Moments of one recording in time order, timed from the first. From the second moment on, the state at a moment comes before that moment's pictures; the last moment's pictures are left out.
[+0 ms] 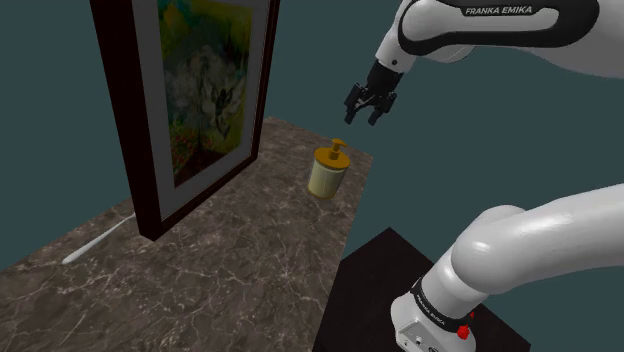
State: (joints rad) arm -0.03 -0.55 -0.06 -2.36 0.01 1.94 0.09
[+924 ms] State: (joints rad) arm -0.05 -0.22 -0.10 -2.37 -0.02 2.28 0.04
